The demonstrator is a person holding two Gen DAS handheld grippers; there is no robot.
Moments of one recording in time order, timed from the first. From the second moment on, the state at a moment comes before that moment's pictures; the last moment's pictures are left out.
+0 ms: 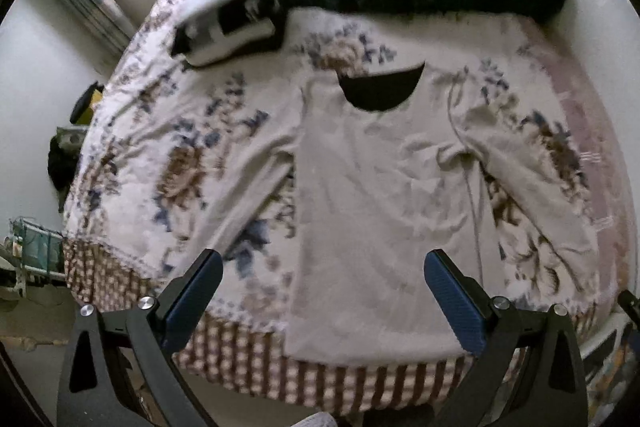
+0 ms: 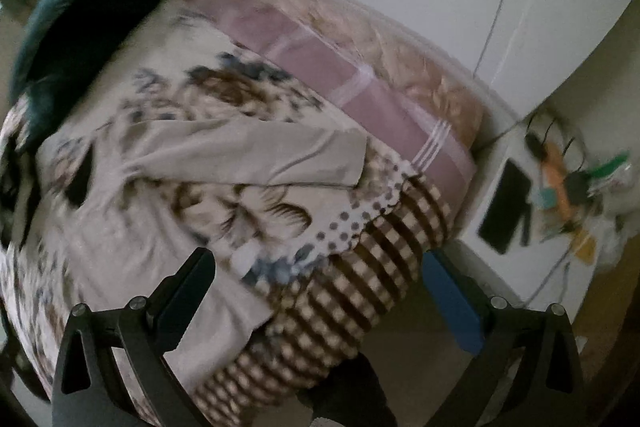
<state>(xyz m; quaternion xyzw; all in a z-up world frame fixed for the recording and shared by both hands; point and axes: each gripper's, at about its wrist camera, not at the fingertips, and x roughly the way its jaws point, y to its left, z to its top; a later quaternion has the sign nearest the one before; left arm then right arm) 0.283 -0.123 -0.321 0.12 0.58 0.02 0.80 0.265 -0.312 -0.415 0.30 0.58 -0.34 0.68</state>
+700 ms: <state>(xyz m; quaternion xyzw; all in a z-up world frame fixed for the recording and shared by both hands) 0.387 -0.163 -0.522 0.10 0.67 0.01 0.74 0.276 -0.410 -0.614 0.52 0.41 -0.46 0.59</state>
